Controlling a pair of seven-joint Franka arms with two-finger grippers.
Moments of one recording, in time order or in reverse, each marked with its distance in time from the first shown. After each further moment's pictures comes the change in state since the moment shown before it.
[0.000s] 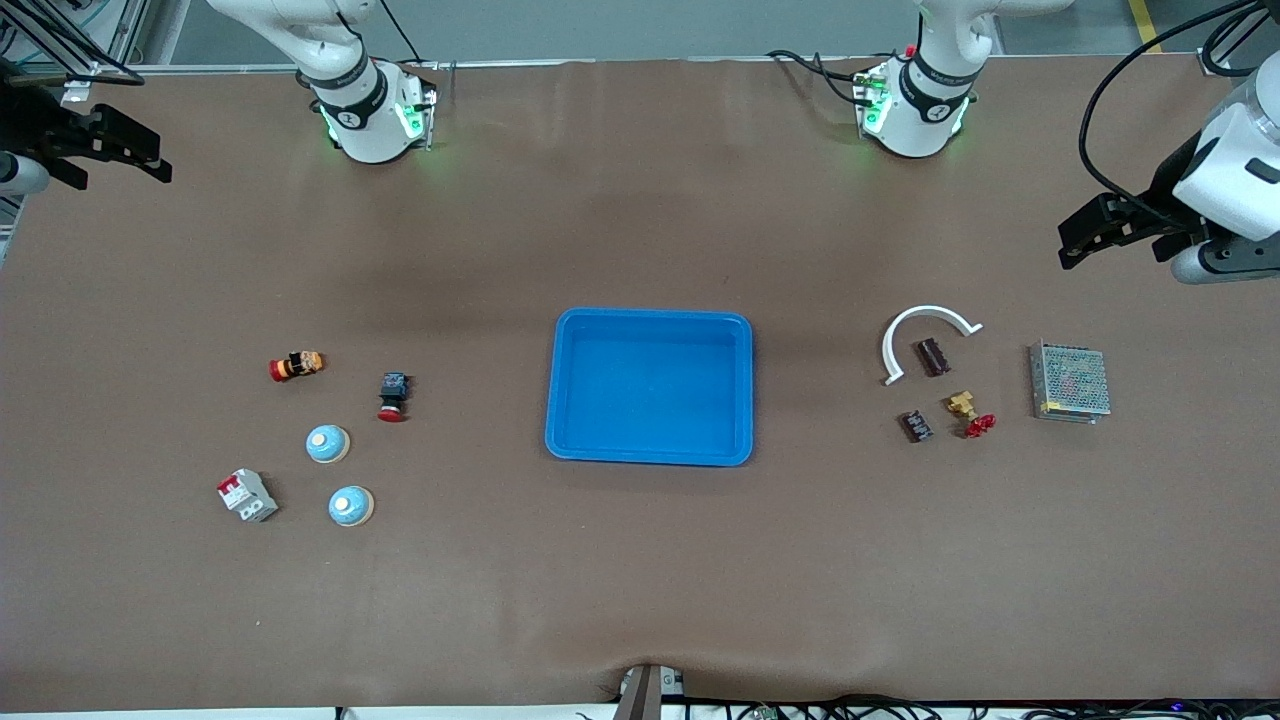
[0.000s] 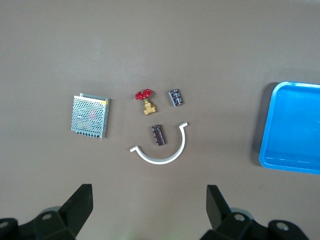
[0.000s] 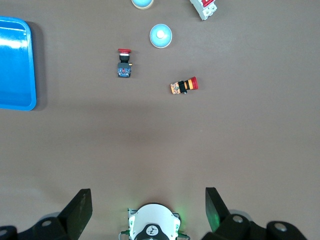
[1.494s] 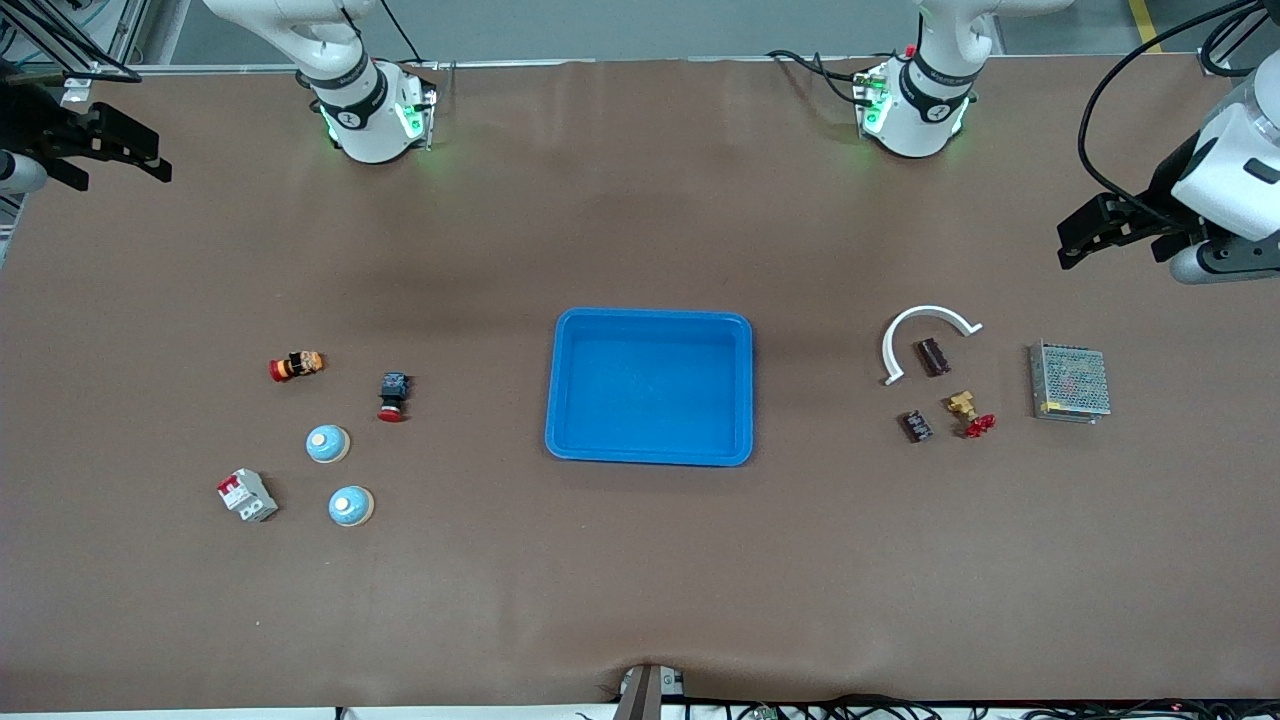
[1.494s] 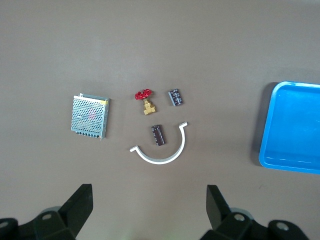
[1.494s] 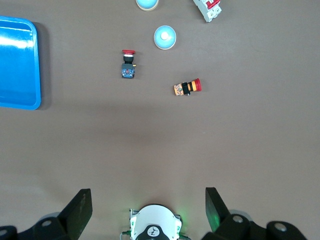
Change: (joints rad) left arm 0.000 0.000 0.000 0.000 0.000 0.000 0.000; right arm 0.094 -0.001 -0.087 0.002 0.000 0.003 -0.002
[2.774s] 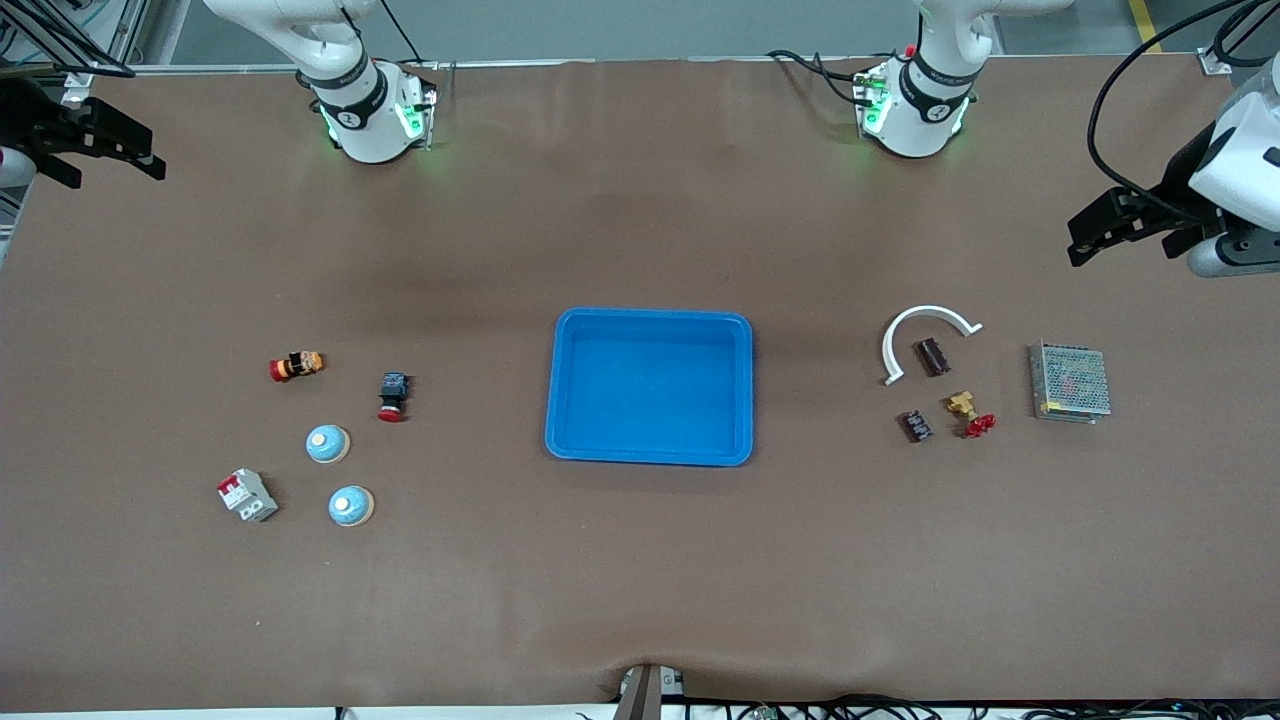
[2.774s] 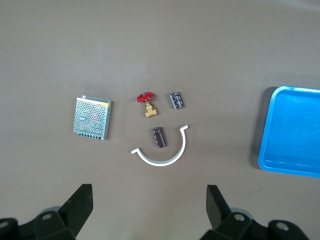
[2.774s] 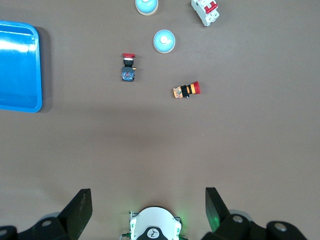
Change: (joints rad) left arm 0.004 -0.012 0.004 0.009 0.000 0.000 -0.002; right arm 0.001 -0.004 -0.003 0.010 0.000 0.002 0.000
